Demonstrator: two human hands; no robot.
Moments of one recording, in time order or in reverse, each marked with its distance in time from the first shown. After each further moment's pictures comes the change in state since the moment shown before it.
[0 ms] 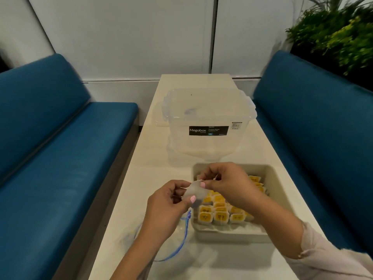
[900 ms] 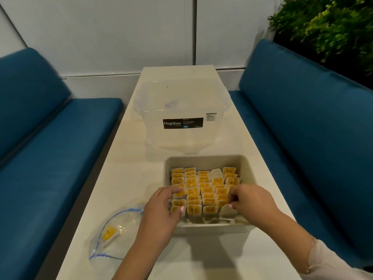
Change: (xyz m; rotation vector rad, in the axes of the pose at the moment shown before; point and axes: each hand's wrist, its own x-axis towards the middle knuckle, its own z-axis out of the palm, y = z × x) left_hand -0.008 -0.023 0.062 0.495 -0.034 0.098; right_hand -0.046 0.107 -0.050 -0.700 -0.081 0.276
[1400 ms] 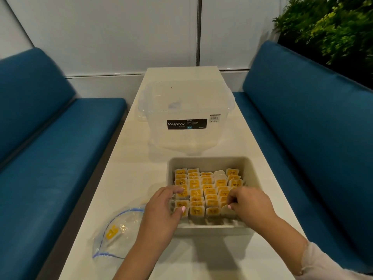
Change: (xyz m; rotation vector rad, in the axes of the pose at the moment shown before) left_hand -0.004 0.003 -0.007 -0.049 0.015 -0.008; right_hand 0.008 -0.004 0.014 0.004 0.055 0.011
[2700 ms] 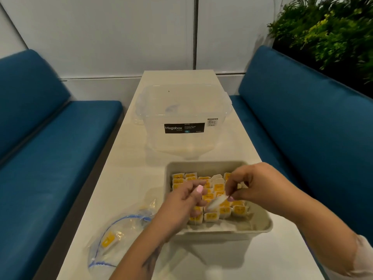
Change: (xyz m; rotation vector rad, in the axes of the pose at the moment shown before) left_hand 0.027 0.040 0.006 -0.537 -0.351 -0.167; right_hand -0.026 -0.018 -0.100 0.298 -0.018 -0.281
